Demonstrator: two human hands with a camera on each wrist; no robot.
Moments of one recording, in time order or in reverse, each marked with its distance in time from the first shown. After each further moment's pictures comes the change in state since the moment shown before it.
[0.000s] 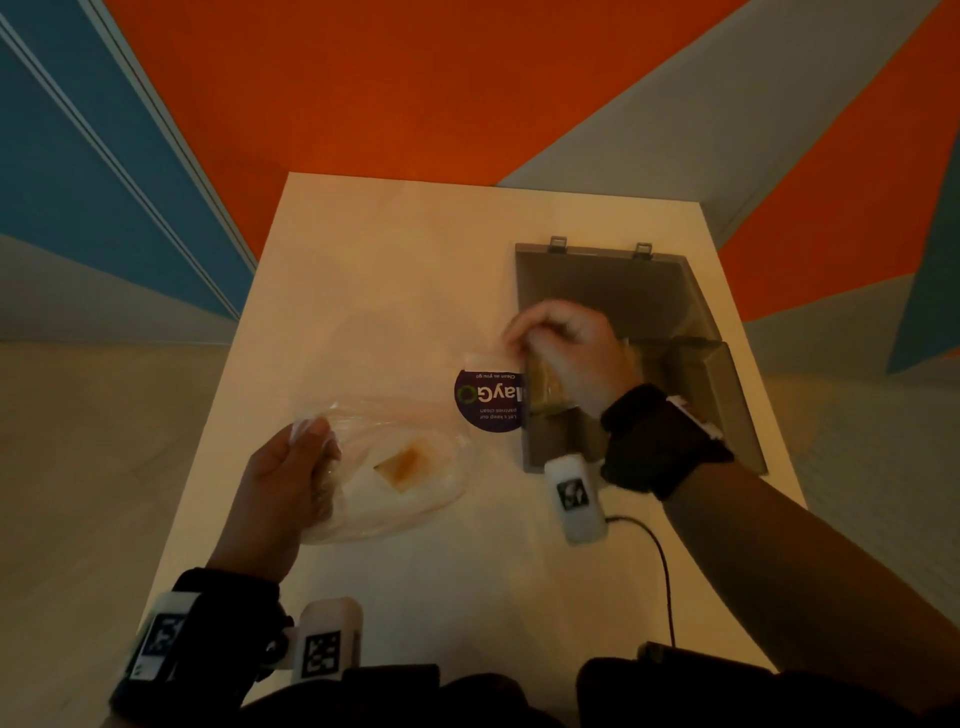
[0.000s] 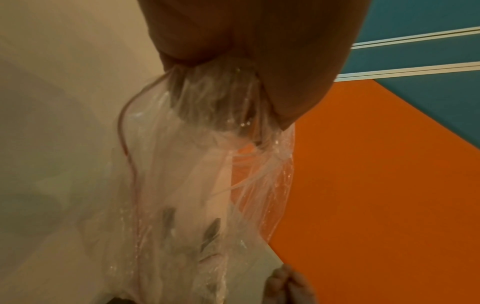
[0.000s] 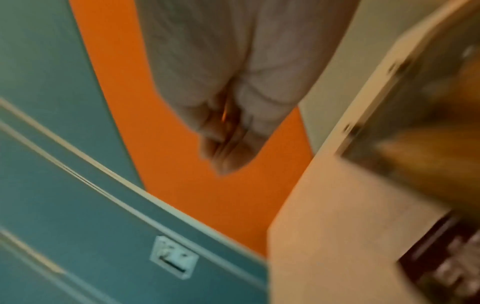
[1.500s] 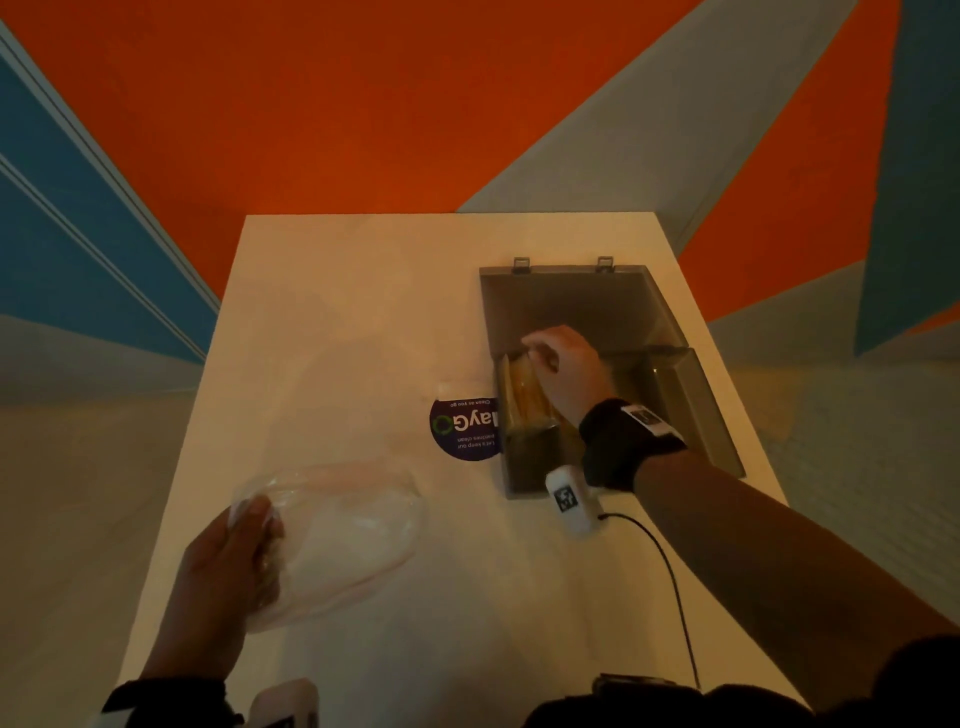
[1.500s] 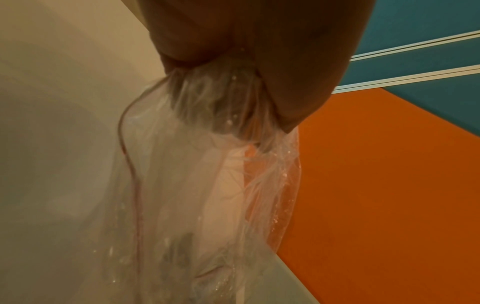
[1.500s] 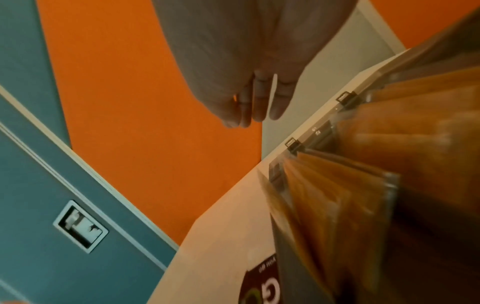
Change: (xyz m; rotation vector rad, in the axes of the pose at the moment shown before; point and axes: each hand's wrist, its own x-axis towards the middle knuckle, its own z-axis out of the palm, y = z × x) left_hand 0.003 -0.017 -0.025 0.045 0.071 -0.063; right_hand 0.029 0.078 -0.035 -0.623 0.218 0.056
